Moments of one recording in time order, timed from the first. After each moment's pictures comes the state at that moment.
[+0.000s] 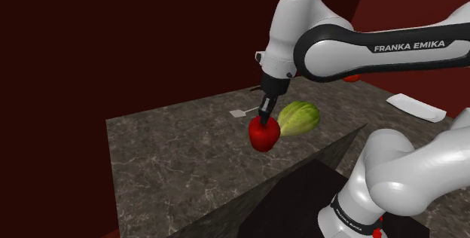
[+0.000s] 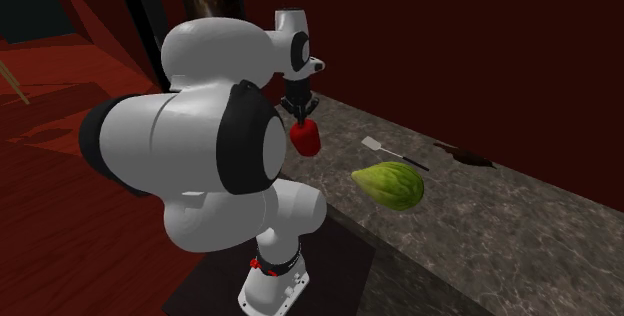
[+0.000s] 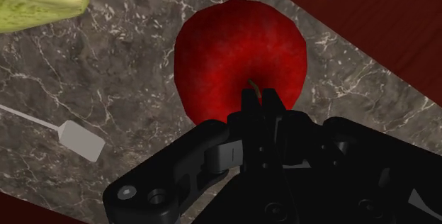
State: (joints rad) arm 0.21 -0.73 0.10 -2.57 0.02 1.89 -0.03
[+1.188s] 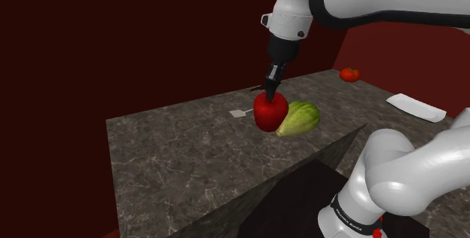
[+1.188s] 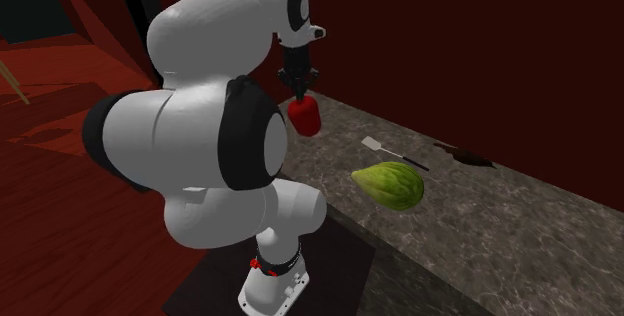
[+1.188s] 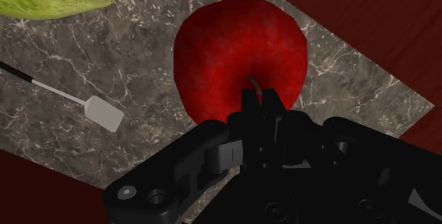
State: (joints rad) arm 0.20 -0.71 0.09 -2.32 0.01 1.66 -0.04
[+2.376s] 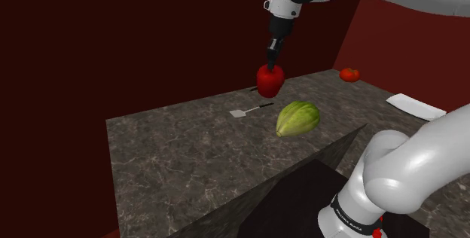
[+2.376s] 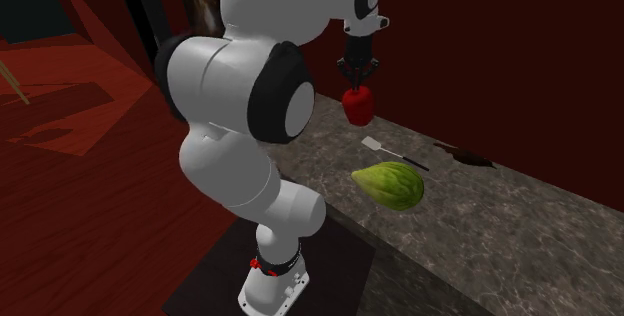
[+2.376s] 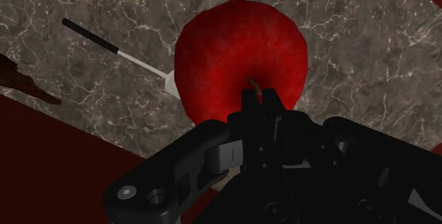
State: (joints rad) arm 0.11 -0.44 -0.16 -2.07 -0.10 1.69 -0.34
